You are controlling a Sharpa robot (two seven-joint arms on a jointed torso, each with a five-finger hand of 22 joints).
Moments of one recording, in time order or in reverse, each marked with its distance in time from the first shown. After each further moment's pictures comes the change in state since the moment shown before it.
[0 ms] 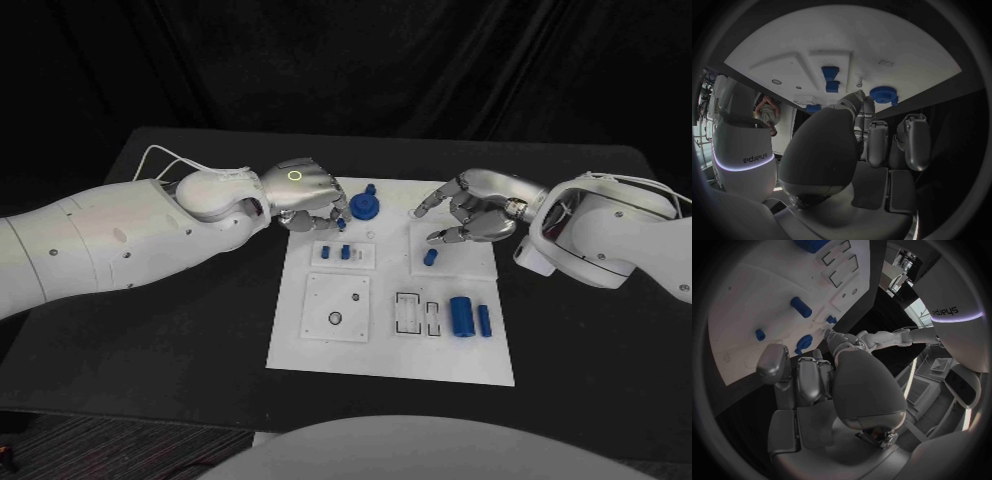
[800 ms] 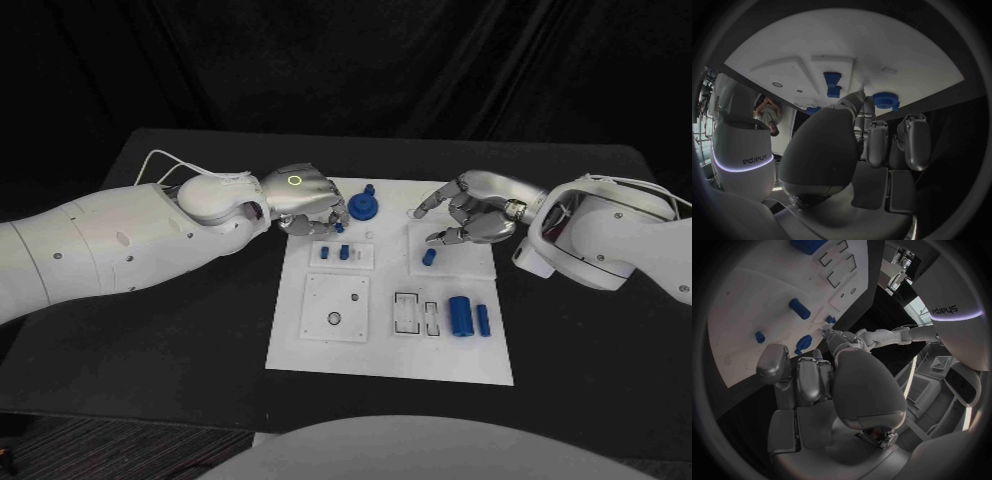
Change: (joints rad) left arm -0.013 0.006 0.000 -0.014 -0.002 0.015 0.000; left_hand 0.000 0.000 0.006 -0.007 0.000 -0.005 0.002 0.004 0.017 0.007 0.000 -0.004 -0.004 0.000 0.000 0.000 0.000 0.000 0.000 0.000 0.000 0.000; right arm -0.006 -0.004 0.000 0.005 0.016 -0.003 0.002; right_hand 0.000 0.000 0.000 0.000 0.000 0.003 0.003 0.000 0.000 0.000 0.000 0.000 -0.001 0.000 0.000 0.000 0.000 0.000 0.000 0.000 0.000 0.000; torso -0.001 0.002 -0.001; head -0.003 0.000
